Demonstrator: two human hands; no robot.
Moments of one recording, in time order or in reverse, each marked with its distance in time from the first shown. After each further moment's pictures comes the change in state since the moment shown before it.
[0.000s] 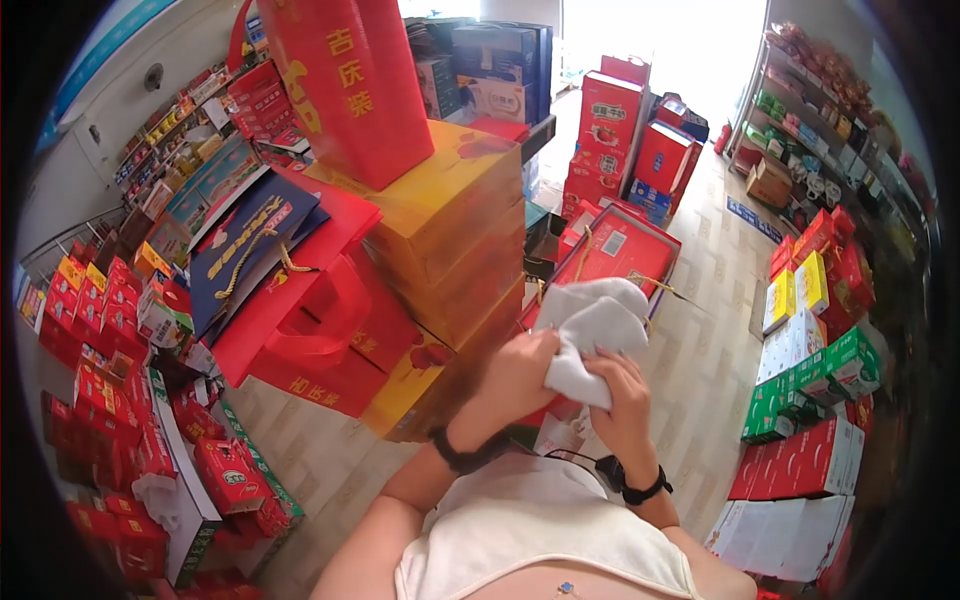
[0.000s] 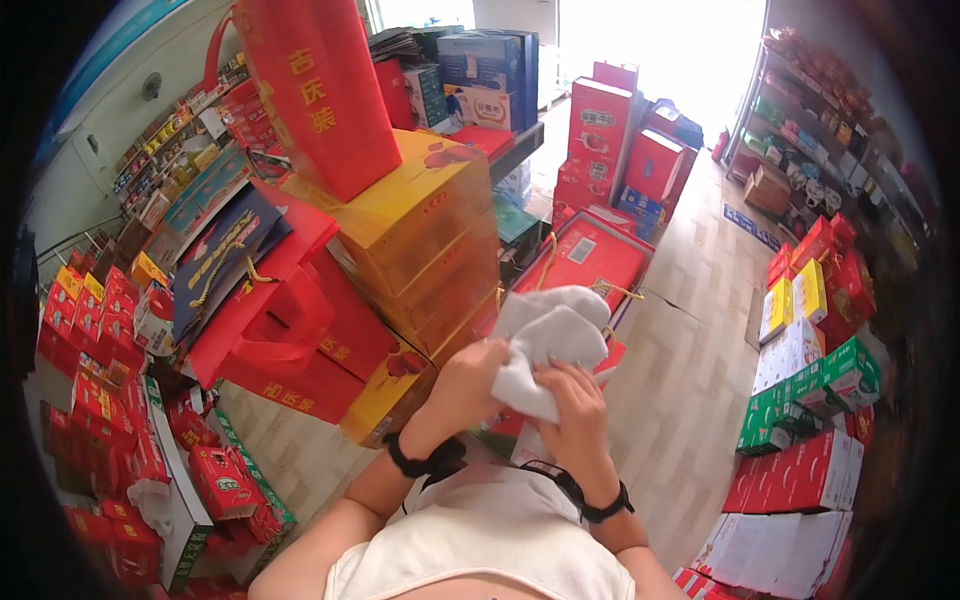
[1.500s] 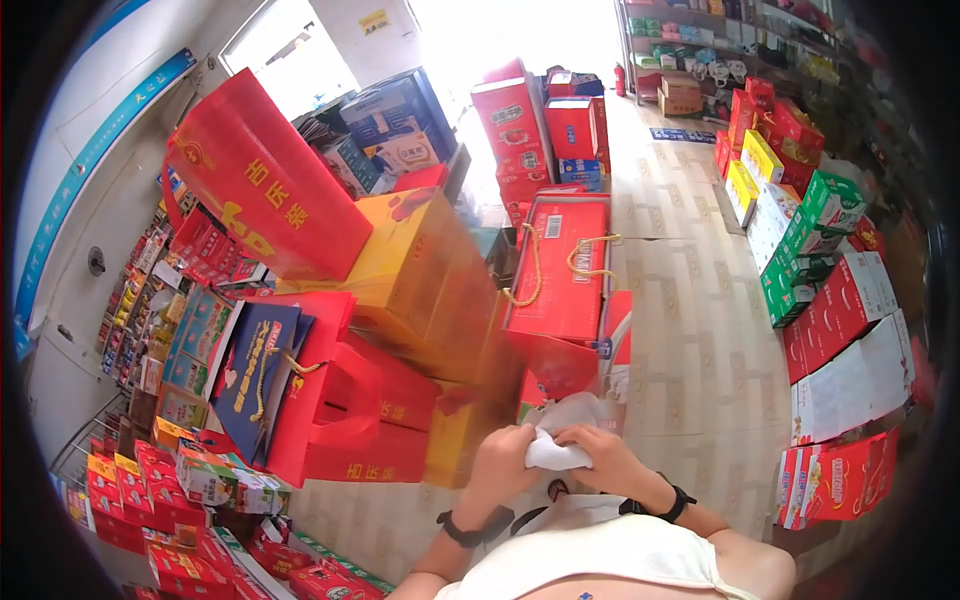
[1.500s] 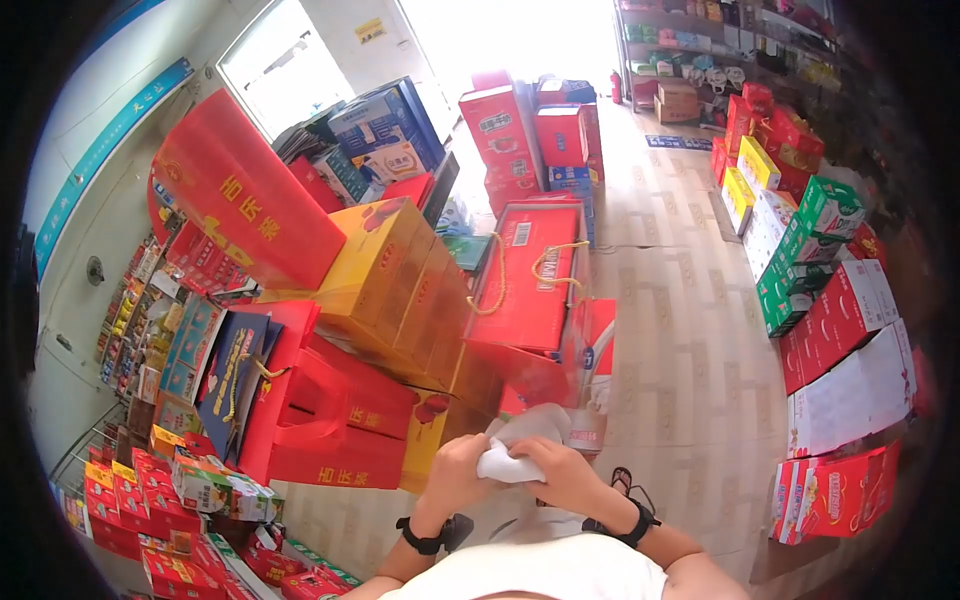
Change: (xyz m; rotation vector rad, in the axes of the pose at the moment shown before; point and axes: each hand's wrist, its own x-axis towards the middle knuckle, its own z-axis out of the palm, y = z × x) left_hand -0.103 -0.002 -0.052 -0.037 -0.285 0.094; right_hand -0.094 -0.091 0.037 0.363 -0.190 0.298
